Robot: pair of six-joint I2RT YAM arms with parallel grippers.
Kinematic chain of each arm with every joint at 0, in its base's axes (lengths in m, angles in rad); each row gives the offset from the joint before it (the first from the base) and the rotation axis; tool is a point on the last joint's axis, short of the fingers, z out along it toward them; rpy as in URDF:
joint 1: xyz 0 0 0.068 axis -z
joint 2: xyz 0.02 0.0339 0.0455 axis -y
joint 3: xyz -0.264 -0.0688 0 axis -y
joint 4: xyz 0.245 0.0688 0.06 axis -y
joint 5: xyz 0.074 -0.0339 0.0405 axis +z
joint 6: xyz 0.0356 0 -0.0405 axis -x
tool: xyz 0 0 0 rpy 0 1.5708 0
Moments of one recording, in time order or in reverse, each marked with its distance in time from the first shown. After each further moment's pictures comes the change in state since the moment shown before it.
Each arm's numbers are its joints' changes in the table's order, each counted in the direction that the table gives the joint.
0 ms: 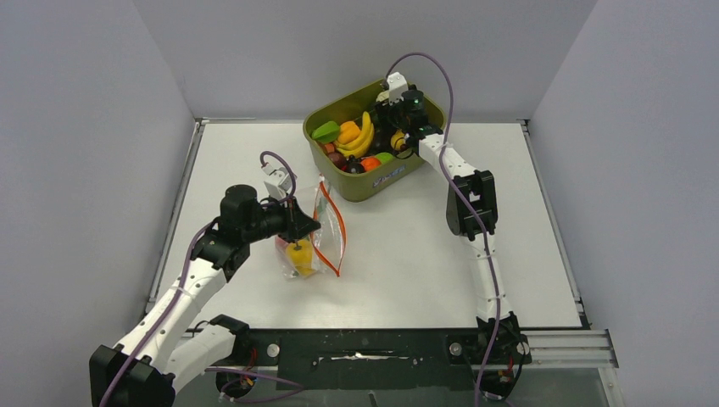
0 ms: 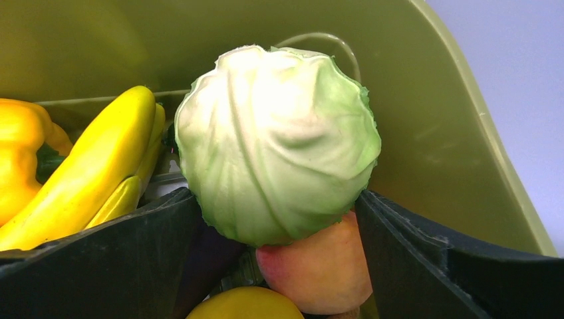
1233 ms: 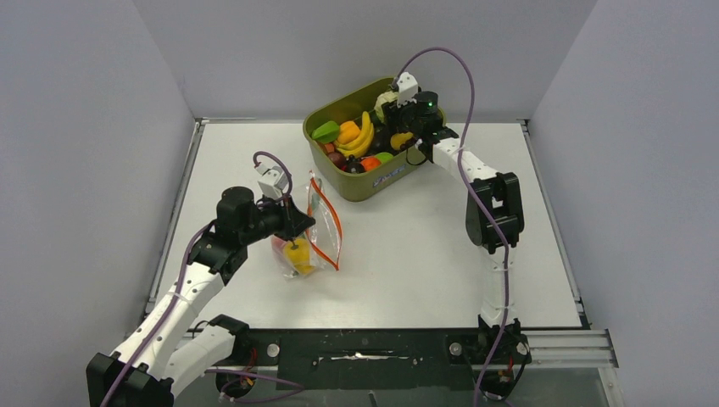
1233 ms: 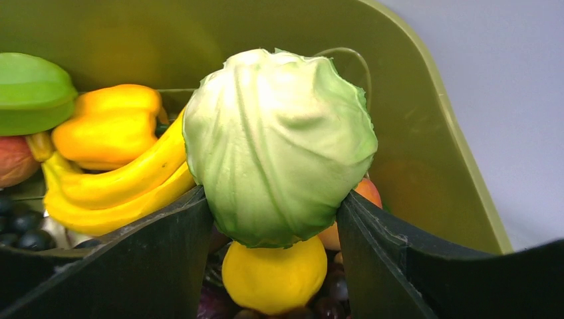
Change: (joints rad) left arm 0.000 0.036 -0.002 -0.008 0.096 -0.003; right arm 0.007 0.312 -0.401 0.123 0.142 -0.056
